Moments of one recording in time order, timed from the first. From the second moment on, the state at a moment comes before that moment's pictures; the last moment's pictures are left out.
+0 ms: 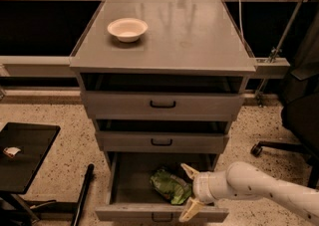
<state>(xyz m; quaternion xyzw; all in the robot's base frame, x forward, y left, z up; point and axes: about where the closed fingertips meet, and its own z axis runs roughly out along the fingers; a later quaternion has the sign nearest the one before) 0.465 -0.095 0.443 -0.63 0.67 0.19 0.34</state>
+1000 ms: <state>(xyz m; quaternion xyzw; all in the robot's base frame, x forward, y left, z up) 0.510 -0.043 0.324 -0.57 0.68 0.18 0.42</state>
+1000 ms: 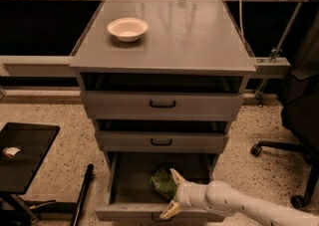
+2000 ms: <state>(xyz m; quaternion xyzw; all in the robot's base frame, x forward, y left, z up) 0.581 -0.107 0.329 -0.53 0.73 0.07 0.43</state>
